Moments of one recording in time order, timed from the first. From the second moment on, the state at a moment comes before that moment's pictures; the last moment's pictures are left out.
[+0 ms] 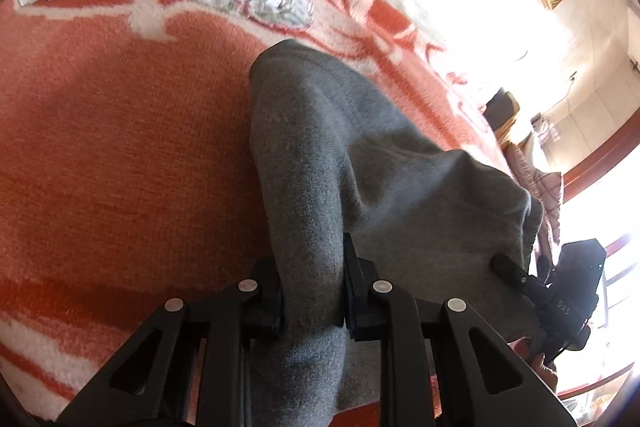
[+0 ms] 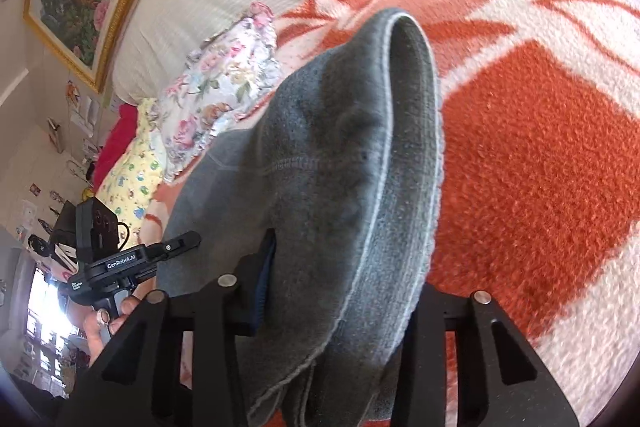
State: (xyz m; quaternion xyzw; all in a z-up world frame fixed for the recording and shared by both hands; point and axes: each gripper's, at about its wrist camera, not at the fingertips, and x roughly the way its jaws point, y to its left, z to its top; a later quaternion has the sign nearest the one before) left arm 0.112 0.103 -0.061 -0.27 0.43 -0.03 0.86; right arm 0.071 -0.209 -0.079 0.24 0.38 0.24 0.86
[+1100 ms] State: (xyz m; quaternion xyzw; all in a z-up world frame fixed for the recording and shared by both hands) left arm 0.078 0.264 -0.006 -0.30 0.33 0.11 0.89; right arm 0.174 -0.017 -0.018 0.17 0.35 0.39 0.84
